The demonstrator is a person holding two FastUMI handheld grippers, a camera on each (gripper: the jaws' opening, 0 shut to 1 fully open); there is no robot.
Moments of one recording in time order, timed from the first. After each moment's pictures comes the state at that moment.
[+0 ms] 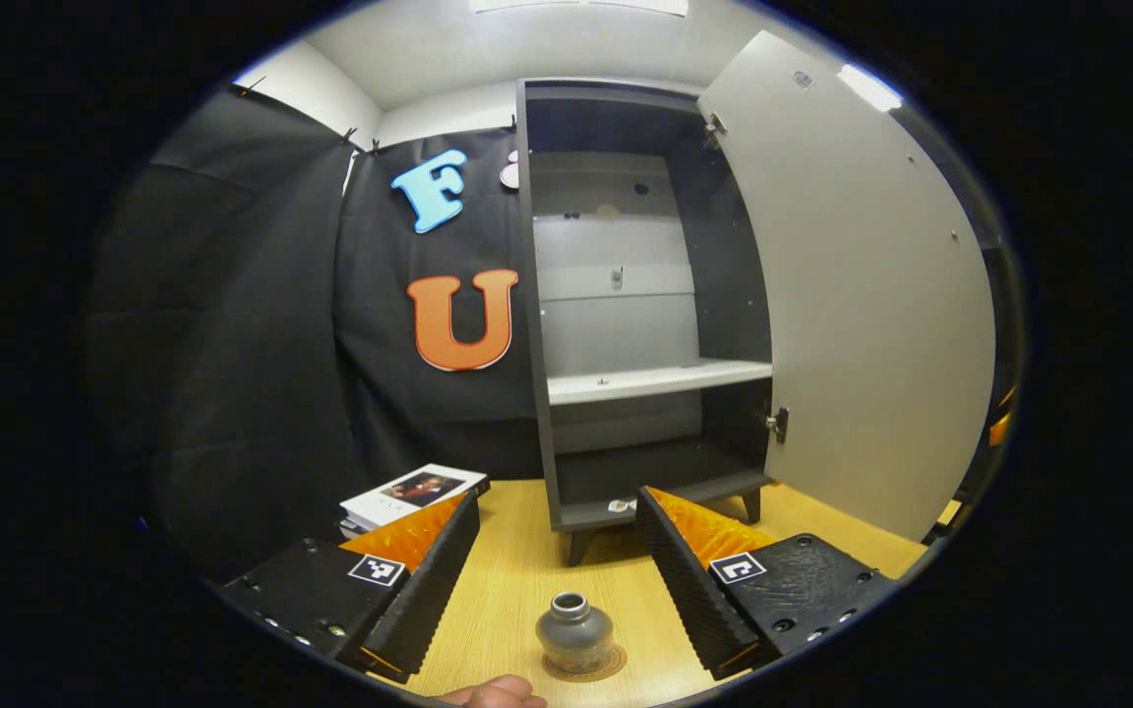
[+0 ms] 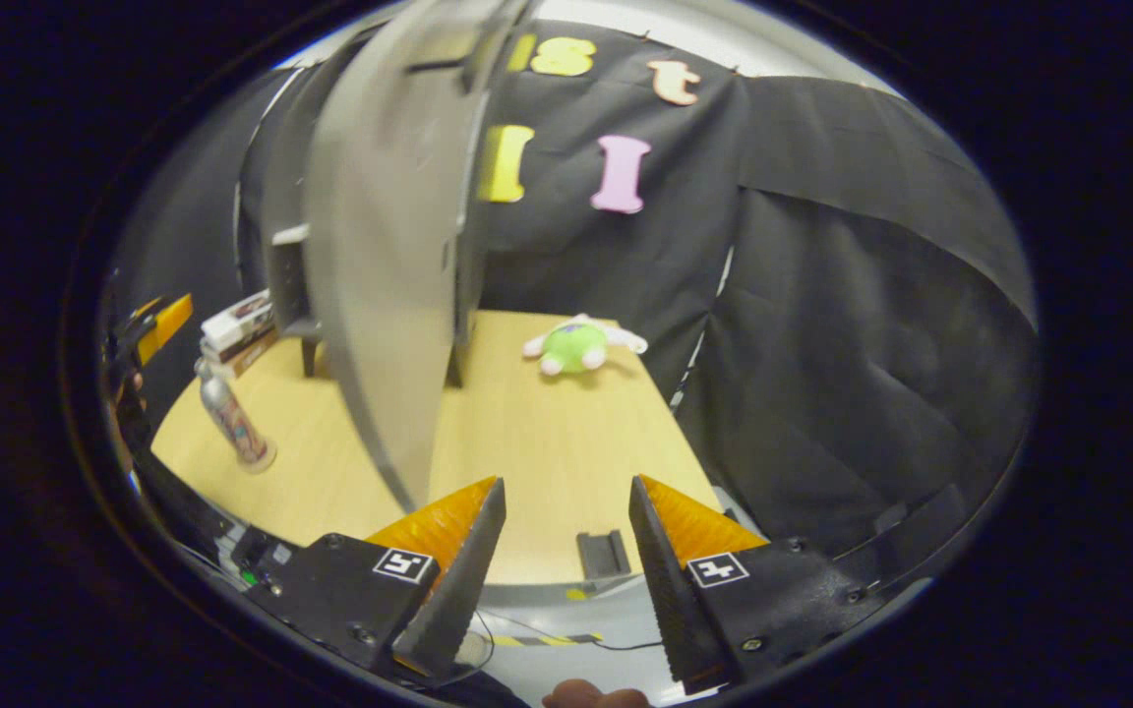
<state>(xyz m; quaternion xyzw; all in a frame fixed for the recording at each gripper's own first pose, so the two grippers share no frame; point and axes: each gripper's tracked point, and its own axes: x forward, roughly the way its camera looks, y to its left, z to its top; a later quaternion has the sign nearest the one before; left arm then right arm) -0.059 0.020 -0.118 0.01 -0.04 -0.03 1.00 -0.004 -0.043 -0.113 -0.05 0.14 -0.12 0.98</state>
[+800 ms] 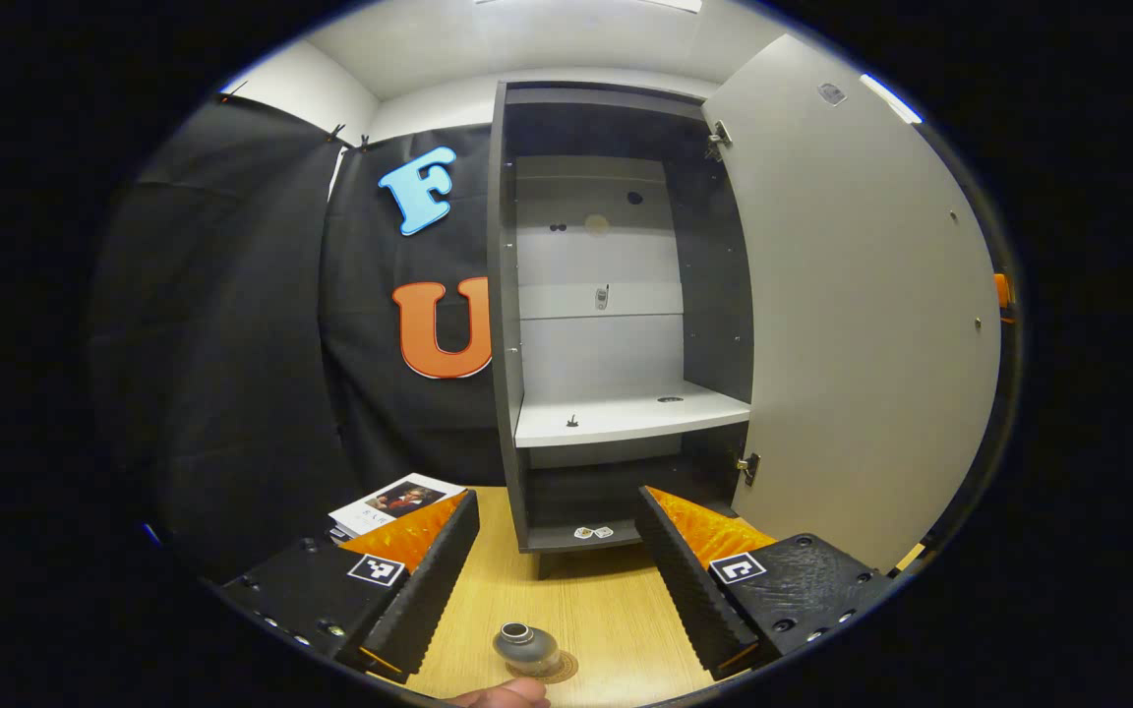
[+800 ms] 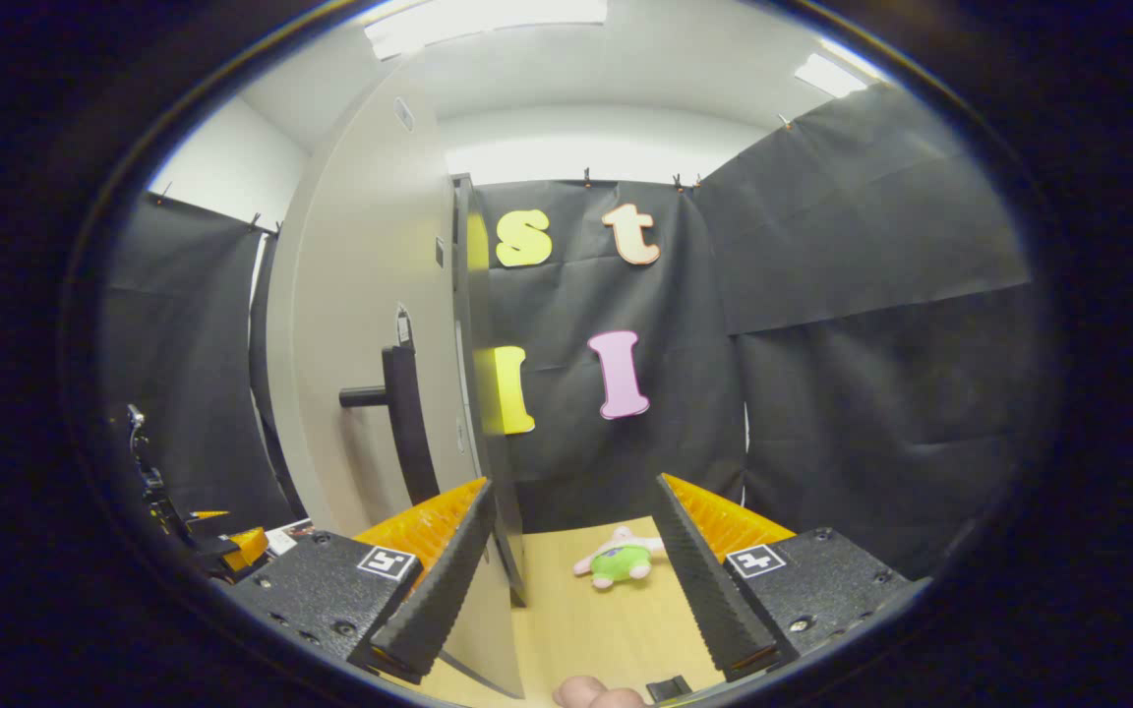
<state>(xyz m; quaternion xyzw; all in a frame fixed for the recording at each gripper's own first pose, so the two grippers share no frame) -0.056 -0.016 -0.067 0.01 0.00 -0.04 1.00 0.012 -0.004 0.107 0.04 -0.12 -0.03 0.99</state>
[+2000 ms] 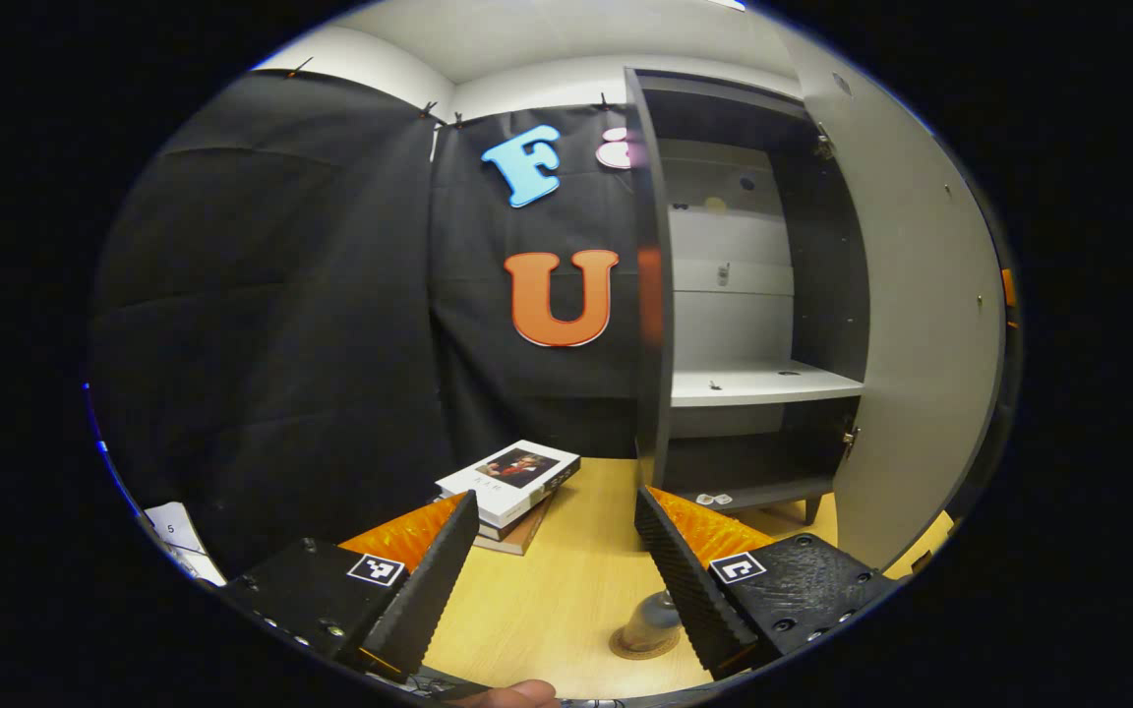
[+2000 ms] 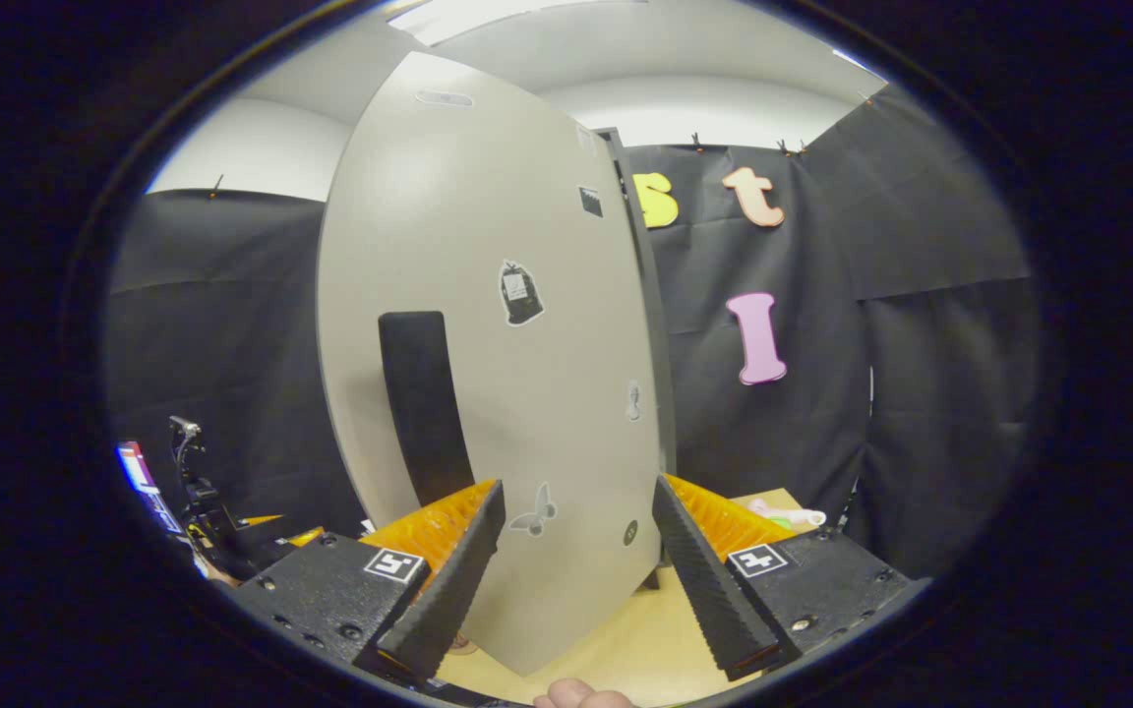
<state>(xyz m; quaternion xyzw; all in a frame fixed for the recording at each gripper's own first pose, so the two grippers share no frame) -0.095 0.142 -0.117 -0.03 0.04 0.10 0.99 0.048 0.145 0.097 0.01 -0.06 0.14 0.99</state>
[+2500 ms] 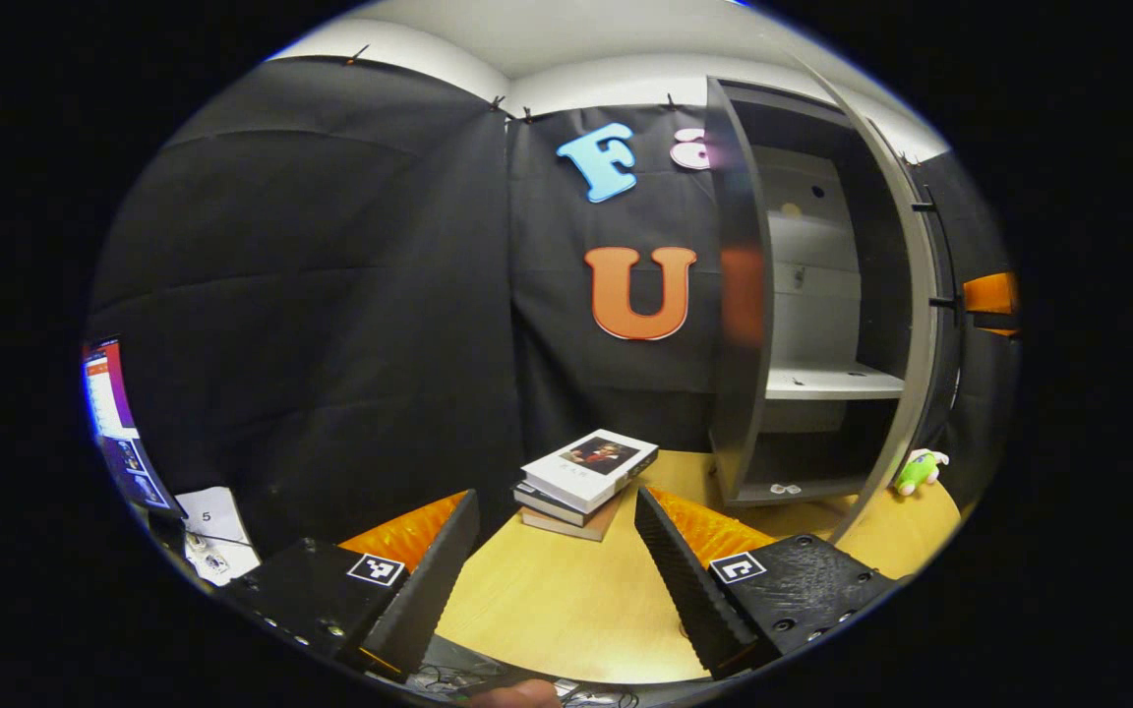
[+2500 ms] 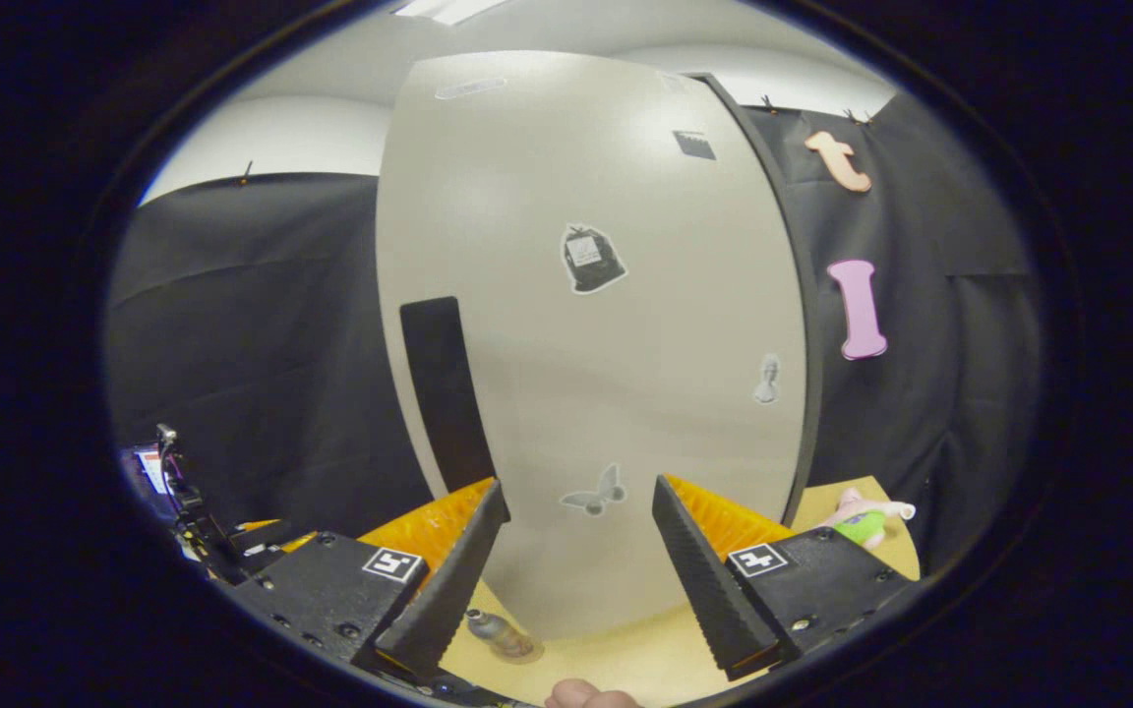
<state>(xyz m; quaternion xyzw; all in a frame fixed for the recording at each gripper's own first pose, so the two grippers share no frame) -0.143 0.228 -0.129 -0.04 0.05 0.18 0.98 0.092 0.260 0.093 -0.01 -0.01 0.24 0.97</state>
